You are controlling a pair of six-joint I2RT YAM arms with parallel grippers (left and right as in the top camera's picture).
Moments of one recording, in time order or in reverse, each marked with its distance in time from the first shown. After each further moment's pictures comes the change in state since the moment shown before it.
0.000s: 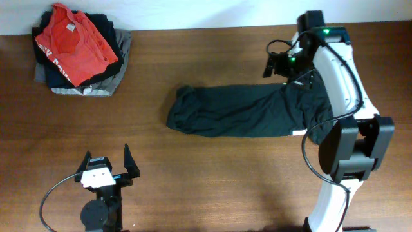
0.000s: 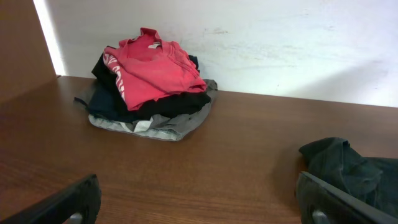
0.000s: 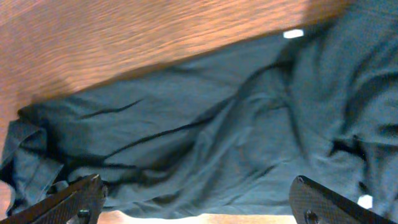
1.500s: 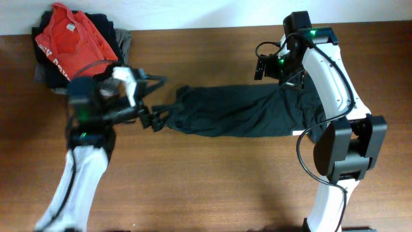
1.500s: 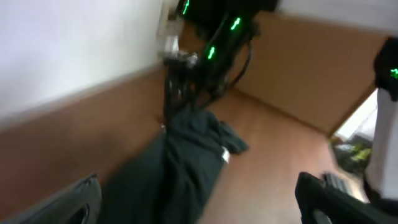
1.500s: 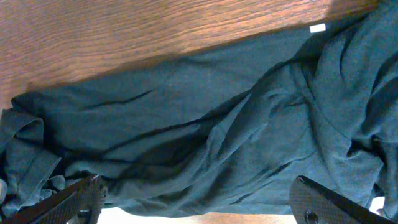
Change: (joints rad) left arm -0.081 1.411 0.898 0.209 1.249 0.068; right arm 0.051 0.003 -0.001 -0.003 0.031 0.000
